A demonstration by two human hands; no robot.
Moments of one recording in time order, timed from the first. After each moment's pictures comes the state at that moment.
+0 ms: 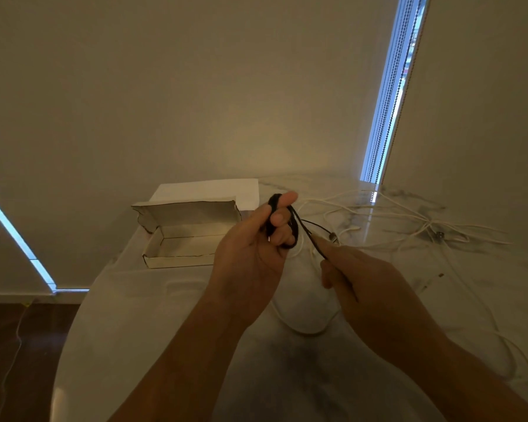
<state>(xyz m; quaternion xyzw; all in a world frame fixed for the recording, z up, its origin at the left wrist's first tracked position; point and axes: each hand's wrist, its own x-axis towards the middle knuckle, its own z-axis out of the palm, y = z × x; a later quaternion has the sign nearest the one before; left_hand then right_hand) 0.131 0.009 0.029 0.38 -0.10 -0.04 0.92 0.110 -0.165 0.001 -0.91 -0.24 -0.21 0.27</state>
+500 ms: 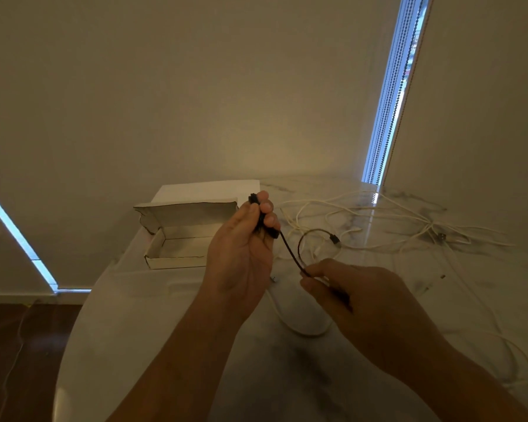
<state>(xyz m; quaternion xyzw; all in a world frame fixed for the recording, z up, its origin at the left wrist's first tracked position) 0.143 0.017 0.023 0.34 -0.08 0.05 0.94 0.093 -0.158 0.013 -0.91 -0.26 -0.20 0.25</state>
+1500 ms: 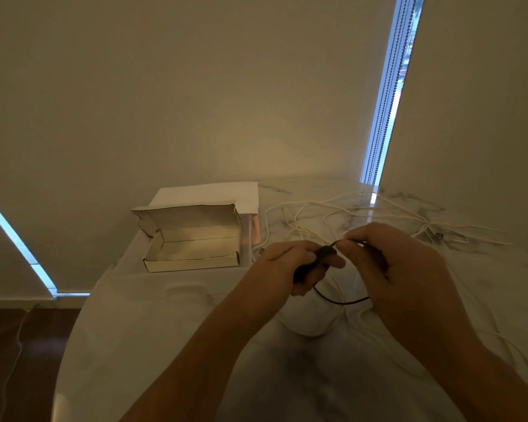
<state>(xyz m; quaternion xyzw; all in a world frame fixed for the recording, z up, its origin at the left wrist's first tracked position) 0.124 -0.003 0.017 0.71 -0.20 -0.06 0.67 0.104 -0.178 0.023 -0.87 -0.18 -0.32 0.32</state>
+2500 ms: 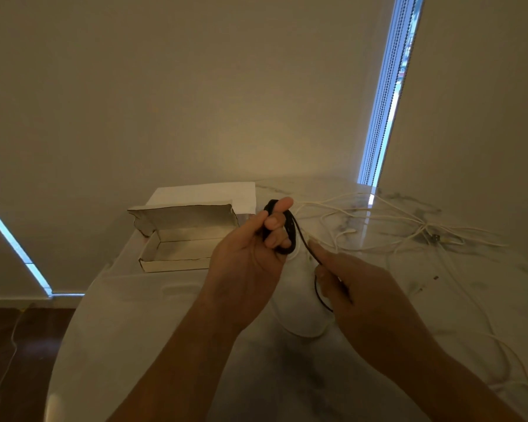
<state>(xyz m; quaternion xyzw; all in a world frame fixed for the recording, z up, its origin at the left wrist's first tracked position) 0.133 0.009 0.029 0.34 -0.10 -0.08 0.93 0.100 -0.159 0.003 -0.90 -0.20 -0.19 0.33</state>
